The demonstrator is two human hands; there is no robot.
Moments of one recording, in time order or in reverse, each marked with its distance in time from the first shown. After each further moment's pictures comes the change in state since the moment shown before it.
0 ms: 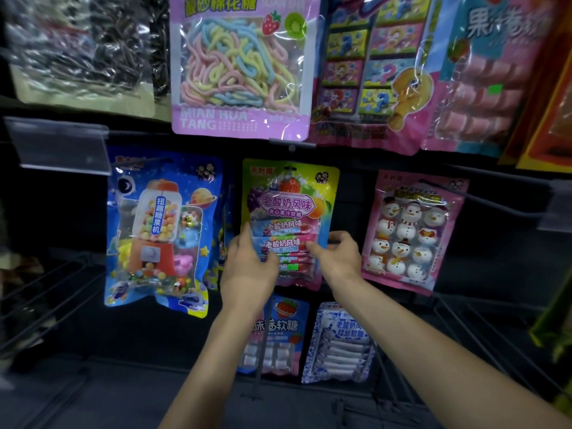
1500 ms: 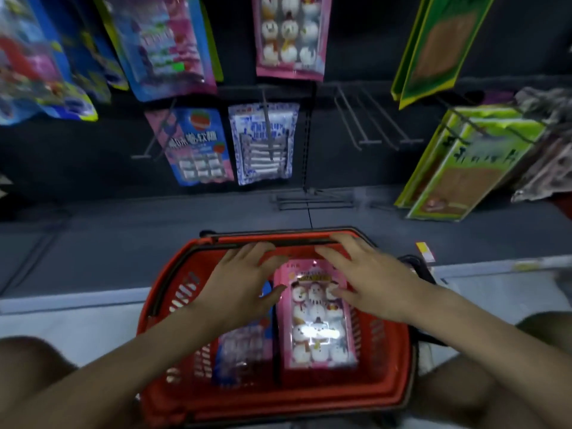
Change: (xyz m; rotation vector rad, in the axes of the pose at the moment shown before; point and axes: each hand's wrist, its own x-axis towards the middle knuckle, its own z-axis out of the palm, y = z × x) left_hand -0.363 -0.036 0.029 0.655 -0.809 0.693; right_hand -0.302 0.151 -0.325 -1.153 -0.873 -0.307
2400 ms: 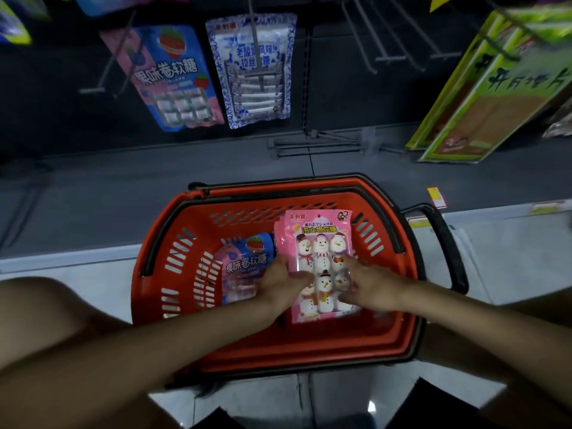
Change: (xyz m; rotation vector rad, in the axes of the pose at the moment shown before) left_hand -0.001 0.068 0.124 -1.046 -0.316 -0.892; right_hand -0.005 0.008 0.113 0.468 -0.527 0.323
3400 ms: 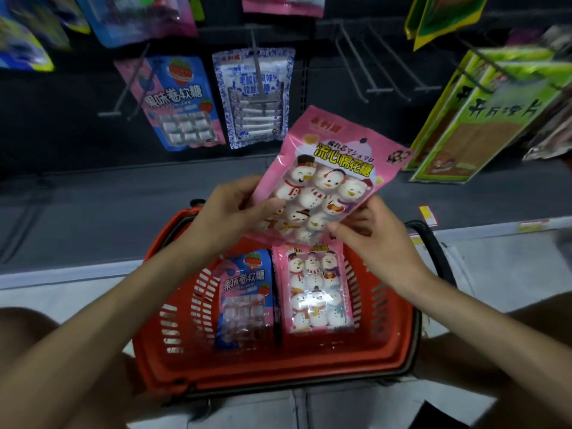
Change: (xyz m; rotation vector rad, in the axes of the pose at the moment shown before) left_hand -0.053 0.119 -0.138 -0.118 -0.033 0.659; right_hand -0.044 -0.048 -0.058 0.742 0.781 -0.339
